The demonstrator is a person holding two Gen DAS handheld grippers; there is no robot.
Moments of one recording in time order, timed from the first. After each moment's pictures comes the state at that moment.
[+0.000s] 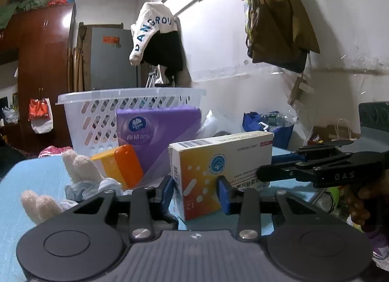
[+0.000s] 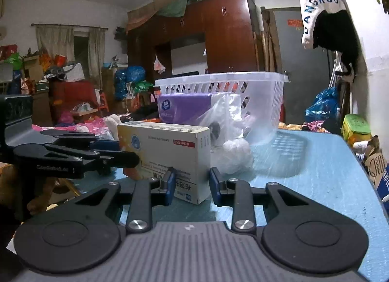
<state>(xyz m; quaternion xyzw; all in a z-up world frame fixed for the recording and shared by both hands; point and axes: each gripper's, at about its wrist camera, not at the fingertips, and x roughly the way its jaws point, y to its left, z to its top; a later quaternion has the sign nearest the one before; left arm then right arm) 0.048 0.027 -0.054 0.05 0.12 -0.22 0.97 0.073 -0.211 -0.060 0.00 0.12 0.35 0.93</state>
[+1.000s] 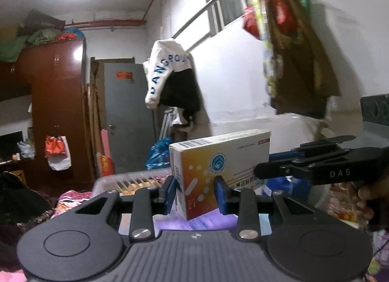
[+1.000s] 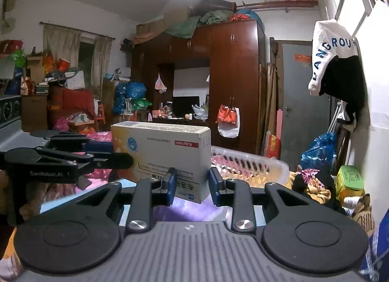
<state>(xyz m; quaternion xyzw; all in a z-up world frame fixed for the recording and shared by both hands) 0.102 0.038 0.083 0.06 0.05 -0.18 0.98 0.144 -0.176 0.075 -0.04 0.07 0.34 0.94</state>
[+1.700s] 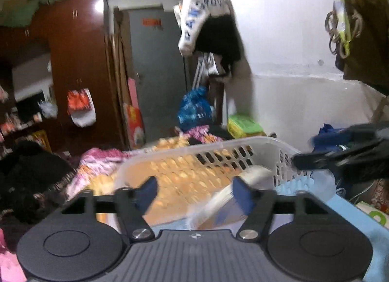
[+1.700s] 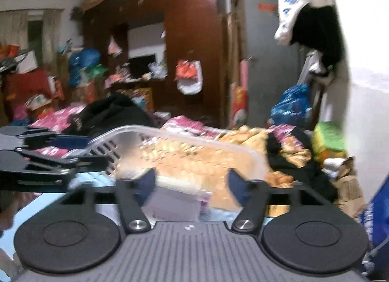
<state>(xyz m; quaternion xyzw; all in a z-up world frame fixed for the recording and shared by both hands) 0.239 0.058 0.082 0.07 0.17 -0.10 0.98 0.231 -0.170 0.066 -0.03 0.16 0.23 0.96</state>
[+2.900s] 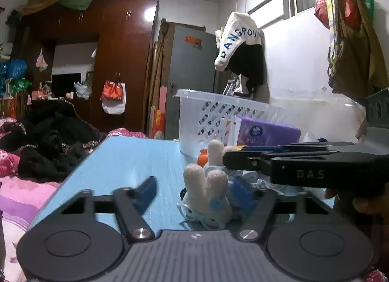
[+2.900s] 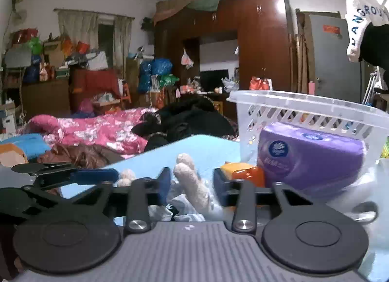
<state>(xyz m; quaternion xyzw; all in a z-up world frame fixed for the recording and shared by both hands) 0.030 0.122 -0.051 -0.05 0.12 -0.05 0.99 0.091 -0.072 -0.029 -0.05 0.13 0.40 0.91</state>
